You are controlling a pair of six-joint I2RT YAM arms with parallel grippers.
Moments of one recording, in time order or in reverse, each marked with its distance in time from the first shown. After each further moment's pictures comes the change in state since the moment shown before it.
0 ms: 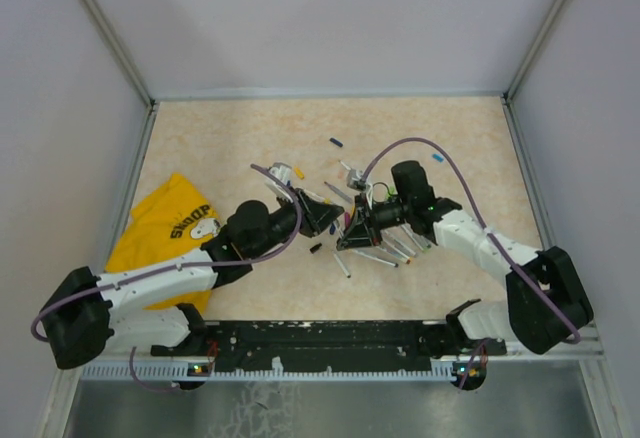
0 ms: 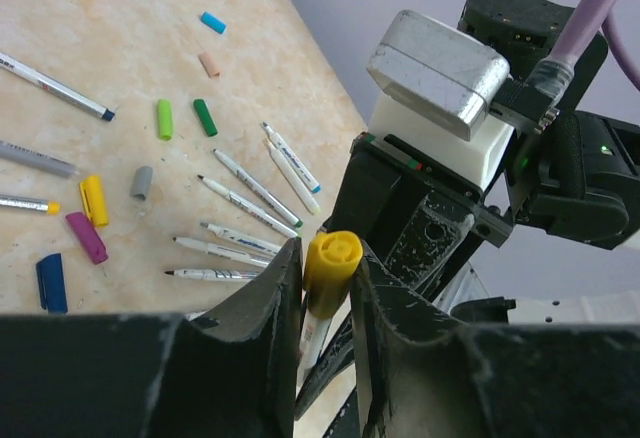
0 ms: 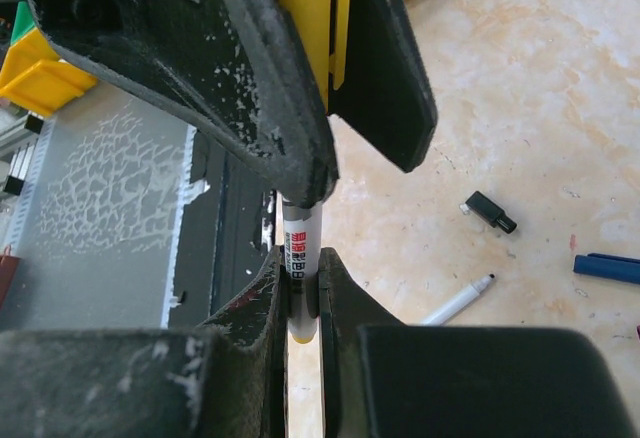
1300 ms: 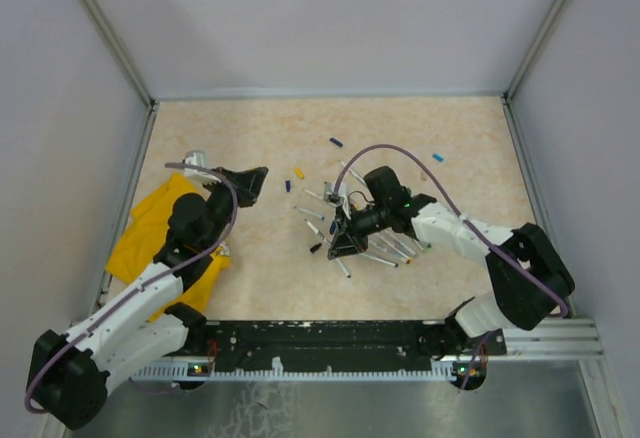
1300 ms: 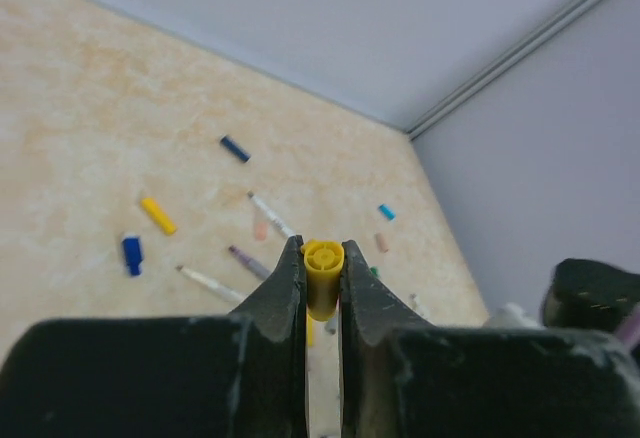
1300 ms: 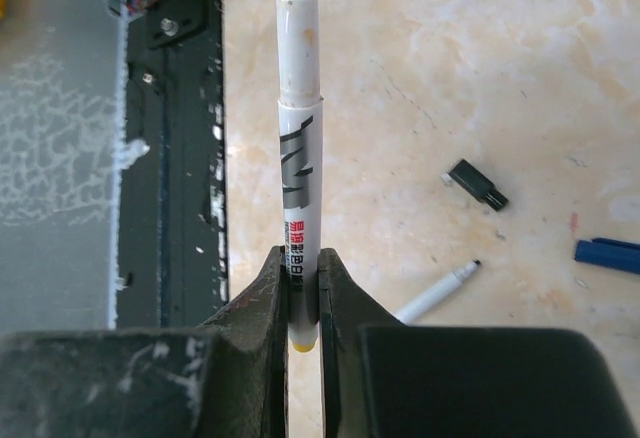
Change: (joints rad) left arm 0.403 -0.300 -0.095 -0.065 -0.089 0.054; right arm 0.130 0.143 0.078 -0.122 0.188 -0.118
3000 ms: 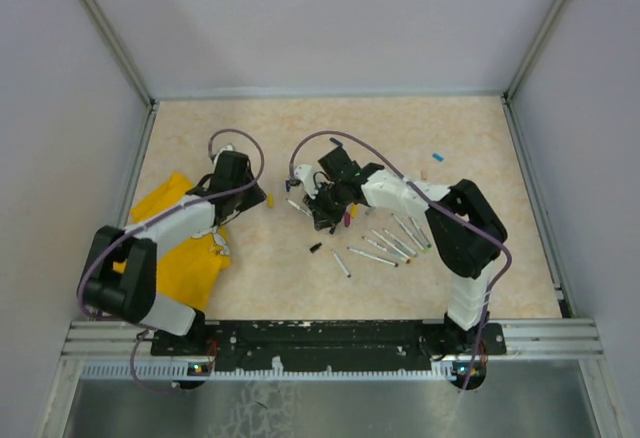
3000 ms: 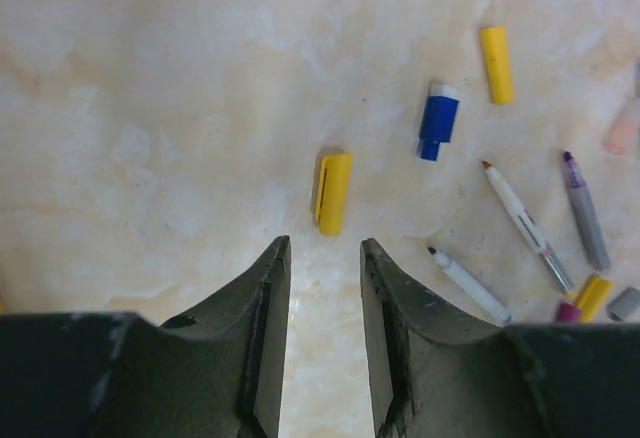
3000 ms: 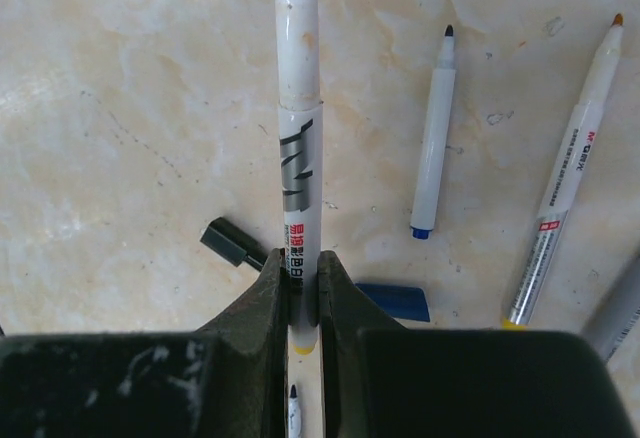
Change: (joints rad) left arm 0.174 0.709 0.362 -0.605 0.019 -0.009; right arm 0.090 0.391 0.443 -0.216 0.487 -0.099
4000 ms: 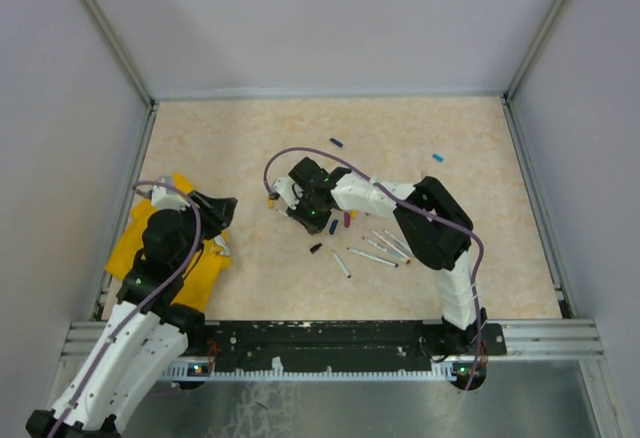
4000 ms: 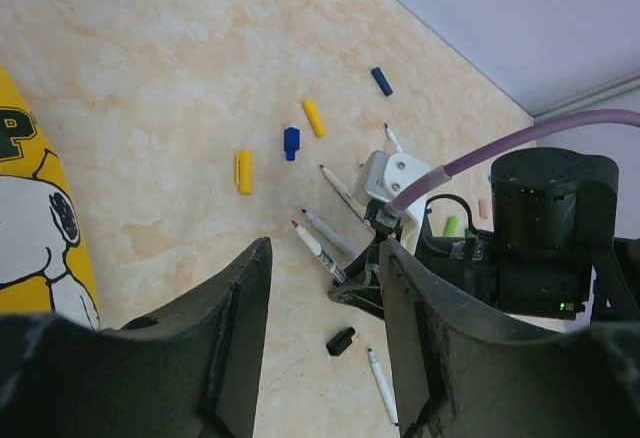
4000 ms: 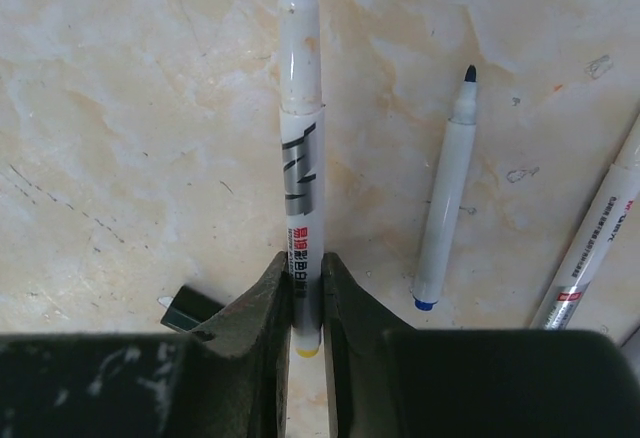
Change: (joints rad) left arm 0.000 -1.054 -0.342 -0.121 -0.044 -0.064; right arm 0.122 0.211 0.203 -0.135 0.253 0.004
